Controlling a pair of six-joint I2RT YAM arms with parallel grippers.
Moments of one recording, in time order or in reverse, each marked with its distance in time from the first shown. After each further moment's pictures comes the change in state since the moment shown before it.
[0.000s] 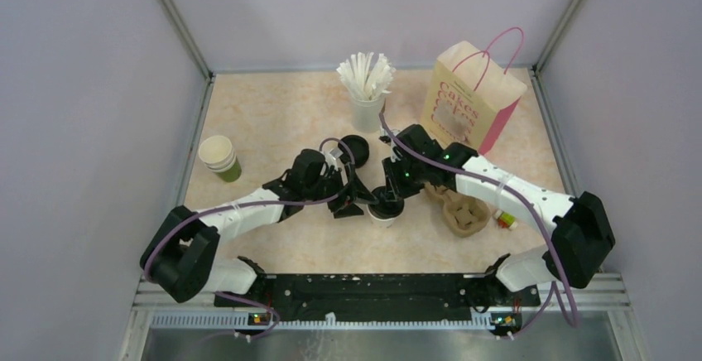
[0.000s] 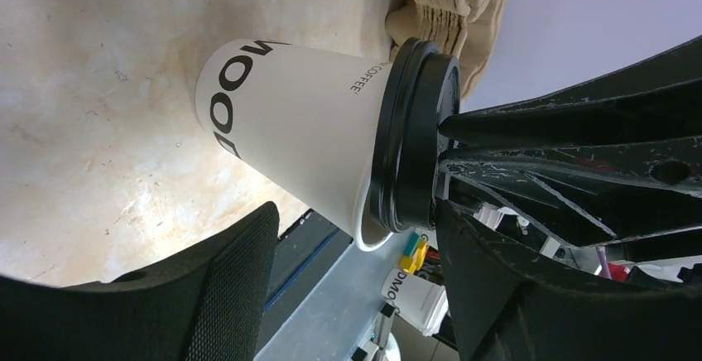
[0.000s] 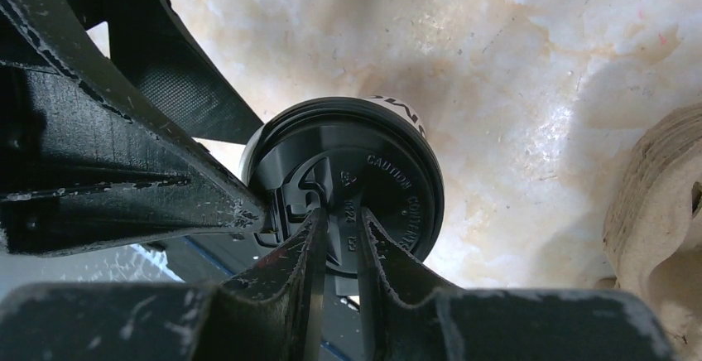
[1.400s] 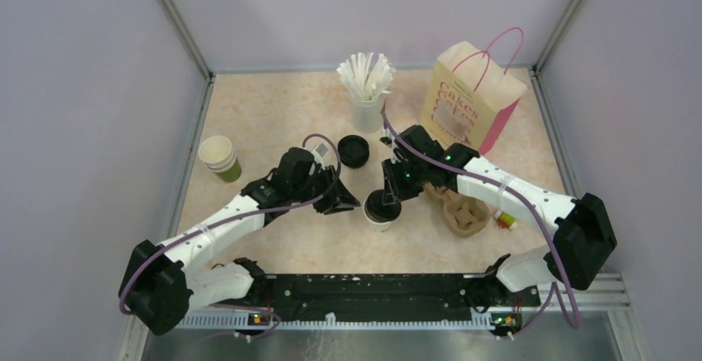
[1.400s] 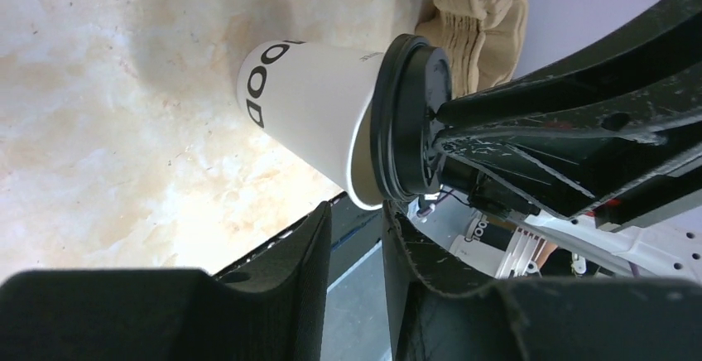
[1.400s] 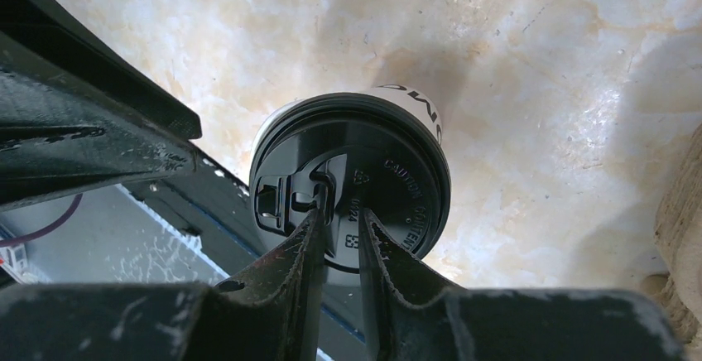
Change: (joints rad) left arm -0.003 -0.224 0.075 -0.344 -0.158 0.092; right arm 0.000 -0.016 -0.007 -0.002 -0.062 0.060
